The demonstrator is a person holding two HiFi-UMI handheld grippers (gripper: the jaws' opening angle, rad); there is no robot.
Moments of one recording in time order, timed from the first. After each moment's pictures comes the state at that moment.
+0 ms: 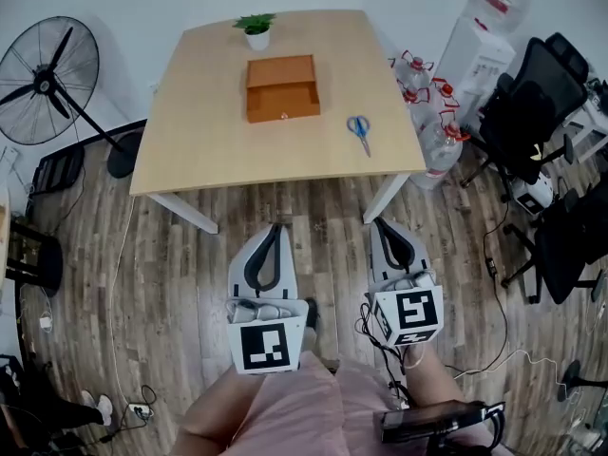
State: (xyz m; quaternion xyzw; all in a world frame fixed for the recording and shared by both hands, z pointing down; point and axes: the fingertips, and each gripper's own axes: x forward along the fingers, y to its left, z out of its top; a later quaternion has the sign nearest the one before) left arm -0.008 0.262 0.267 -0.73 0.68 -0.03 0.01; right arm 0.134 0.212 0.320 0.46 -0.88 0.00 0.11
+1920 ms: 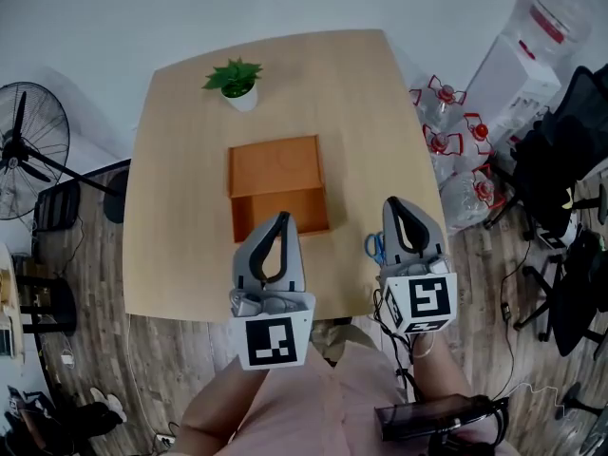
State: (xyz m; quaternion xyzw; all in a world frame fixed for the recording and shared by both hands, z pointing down) left arm -0.075 -0.158 0.264 -0.74 0.66 -0.06 0.02; right arm 0.069 -0.213 0.314 0.48 -0.87 0.01 0.10
